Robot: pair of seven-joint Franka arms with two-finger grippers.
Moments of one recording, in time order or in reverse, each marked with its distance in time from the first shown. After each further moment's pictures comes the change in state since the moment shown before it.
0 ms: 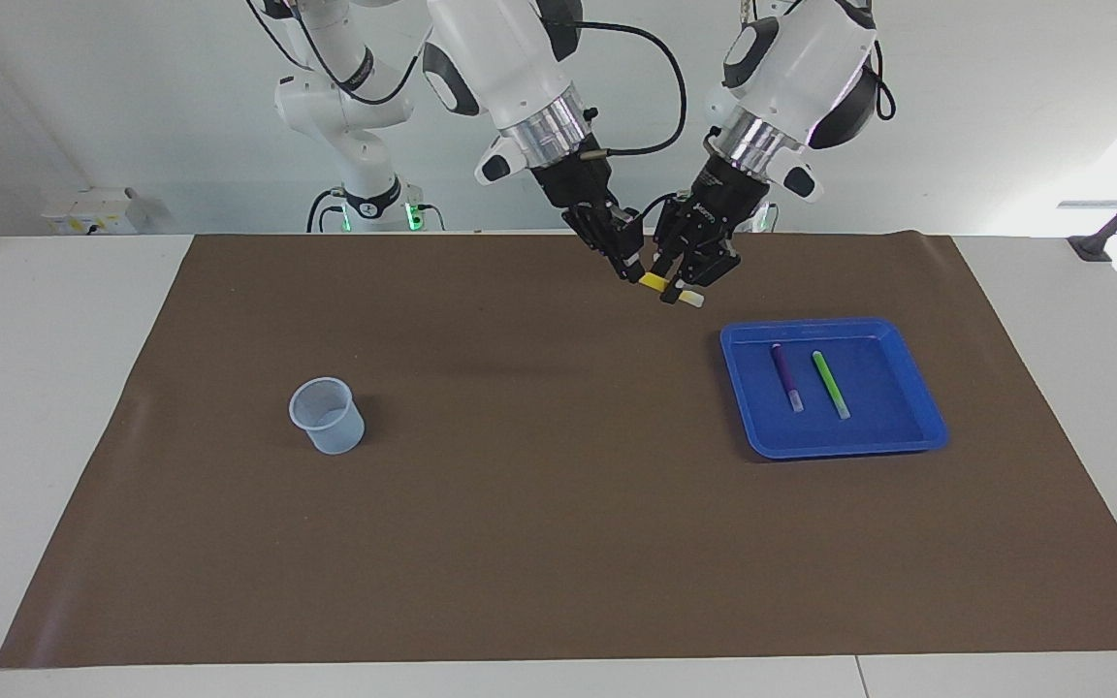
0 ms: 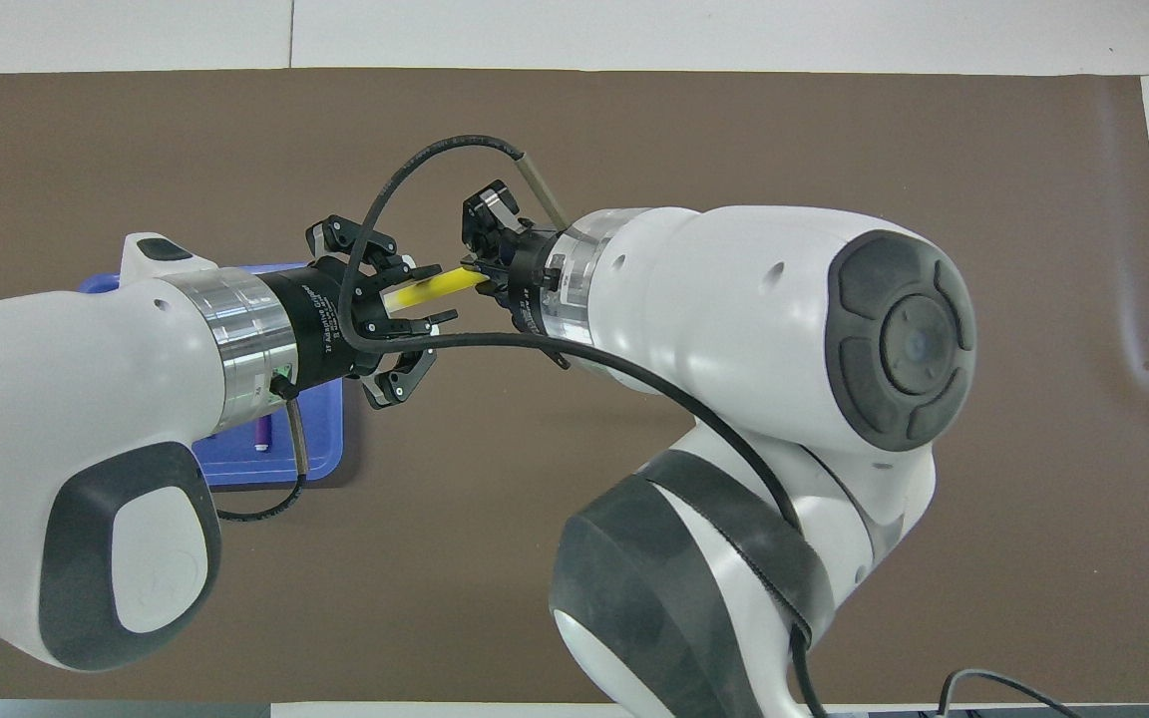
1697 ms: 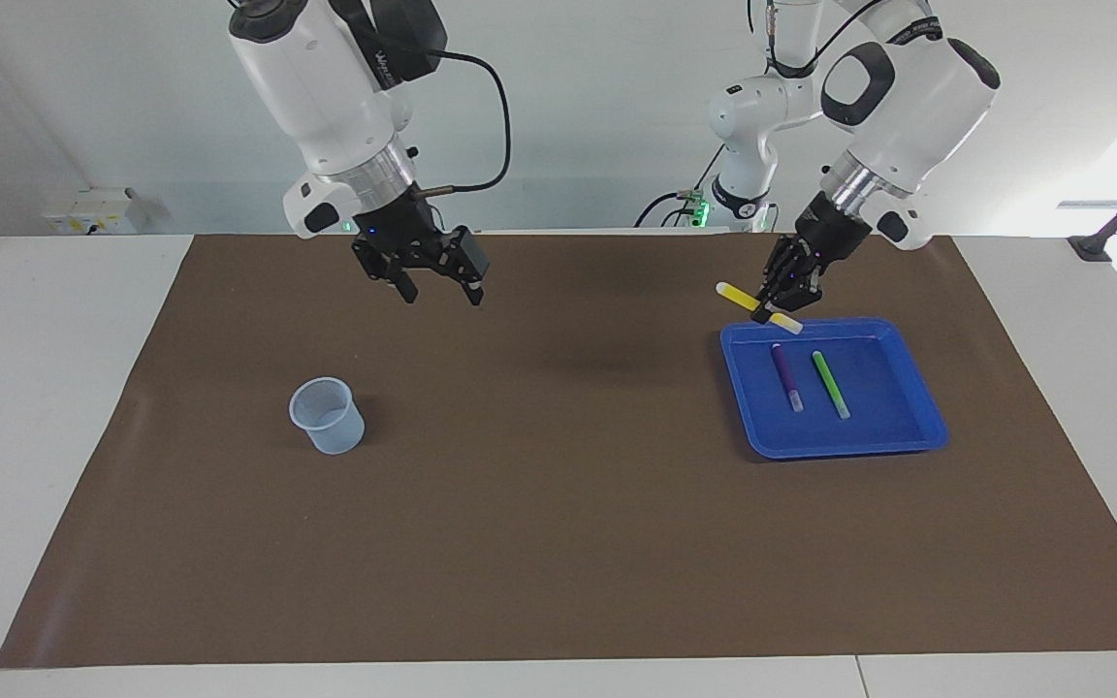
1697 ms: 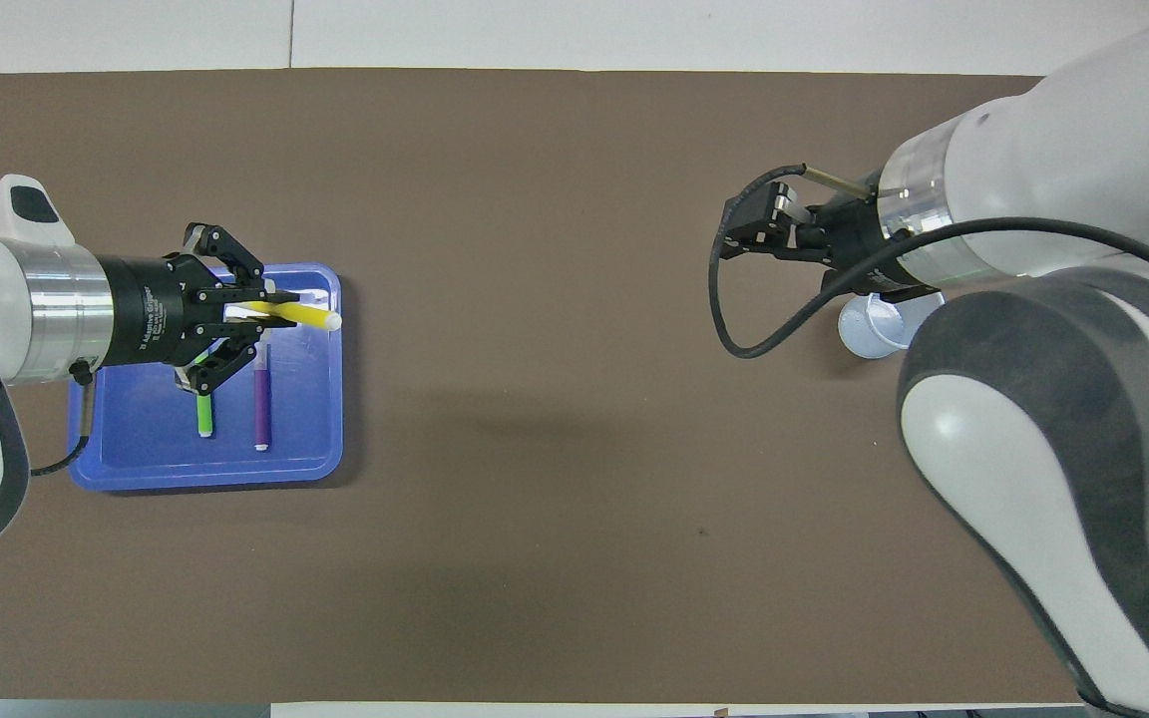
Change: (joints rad) left arm 0.299 0.013 0.013 -0.028 0.001 -0.298 0.828; right arm -0.352 -0.082 -0.013 0.002 -0.005 -0.521 -0.998
